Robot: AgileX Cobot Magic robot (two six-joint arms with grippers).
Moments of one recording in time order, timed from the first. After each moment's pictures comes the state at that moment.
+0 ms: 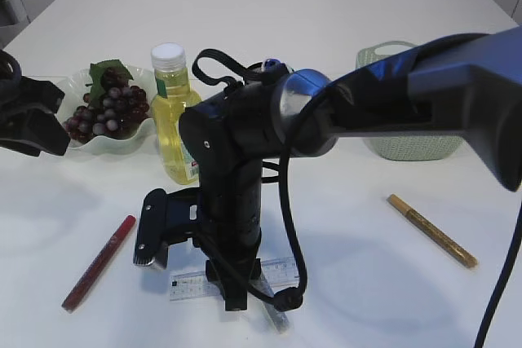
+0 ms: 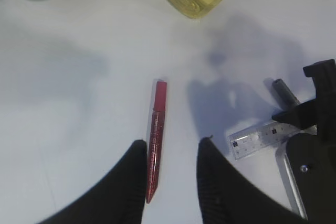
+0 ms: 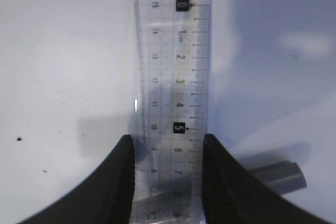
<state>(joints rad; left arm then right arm) -0.22 1.46 -1.06 -0.27 0.85 0.07 0.78 2.22 -1.59 0.07 0.99 -0.90</state>
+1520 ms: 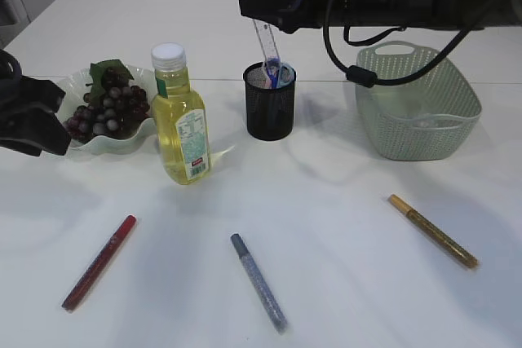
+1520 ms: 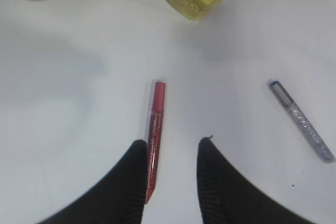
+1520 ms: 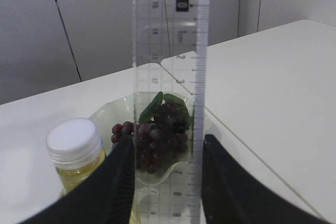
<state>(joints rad) -0.22 1.46 -1.06 -0.27 0.85 0.07 0.19 2.07 -1.59 1.72 0.85 -1.96</state>
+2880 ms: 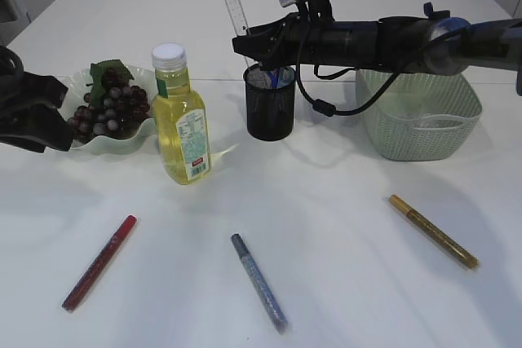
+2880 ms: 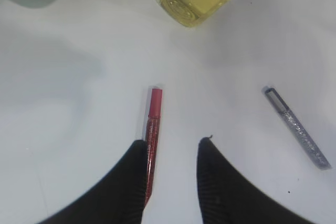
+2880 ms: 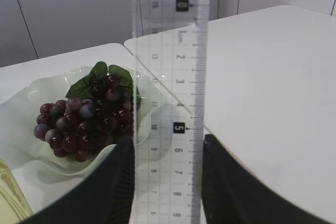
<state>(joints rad) -0.22 1.46 -1.06 -0.29 0.83 0.07 0.19 2.46 -1.96 1.77 0.81 -2.05</state>
